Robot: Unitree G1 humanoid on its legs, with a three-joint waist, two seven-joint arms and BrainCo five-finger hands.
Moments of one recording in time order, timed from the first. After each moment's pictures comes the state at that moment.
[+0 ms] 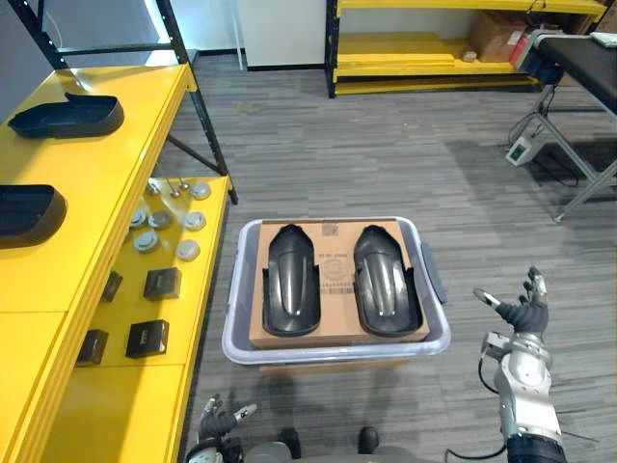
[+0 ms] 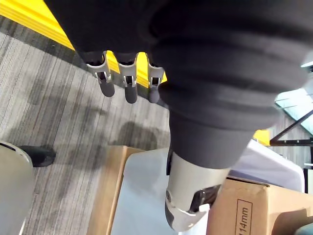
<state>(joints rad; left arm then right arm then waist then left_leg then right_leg) 0.22 0.06 0.08 0.79 -0.18 -0.12 0.13 -0.09 -0.20 -0.29 0.30 -0.13 -0.06 -0.32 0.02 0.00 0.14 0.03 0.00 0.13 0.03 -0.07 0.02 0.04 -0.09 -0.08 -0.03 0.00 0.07</state>
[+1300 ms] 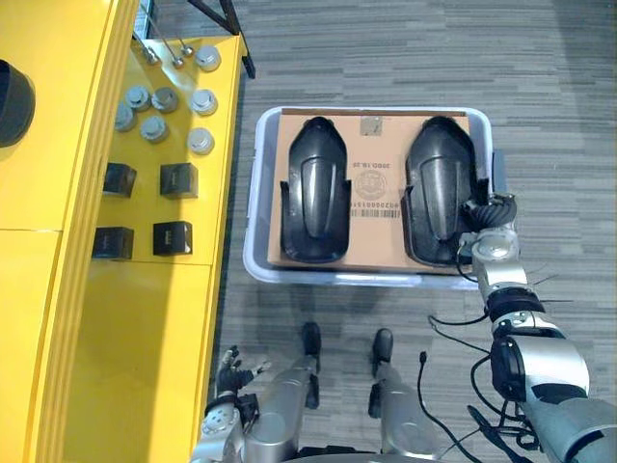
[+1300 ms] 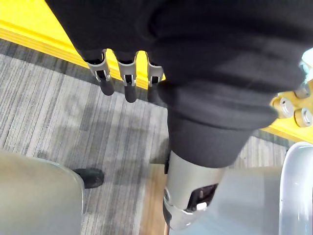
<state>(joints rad) 0.09 0.07 -0.05 0.71 -0.23 -0.16 0.20 -0.68 -0.37 -0.16 0.78 -0.17 0.05 -0.40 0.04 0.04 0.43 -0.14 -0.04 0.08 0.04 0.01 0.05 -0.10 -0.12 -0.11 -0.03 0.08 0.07</state>
